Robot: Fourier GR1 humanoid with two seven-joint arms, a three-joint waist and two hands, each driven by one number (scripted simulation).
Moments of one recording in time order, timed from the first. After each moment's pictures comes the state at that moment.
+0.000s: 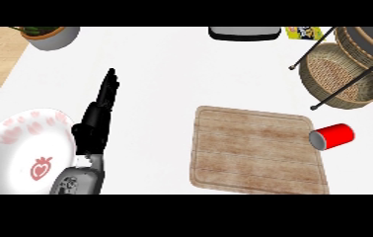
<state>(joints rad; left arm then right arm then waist) -0.14 0.02 -0.07 -1.54 -0.17 0.18 0.03 -0.50 -0.44 -0.58 -2.06 1.02 1.00 0.14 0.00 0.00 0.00</state>
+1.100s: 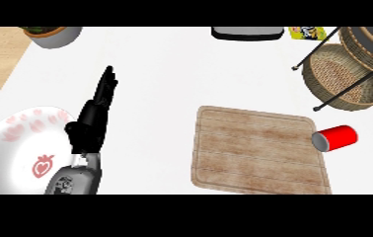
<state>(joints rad) -0.15 0.03 -0.07 -1.57 -0.16 0.15 0.06 -0.77 -0.63 -0.45 -1.32 1.06 0.57 0.10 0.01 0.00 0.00</state>
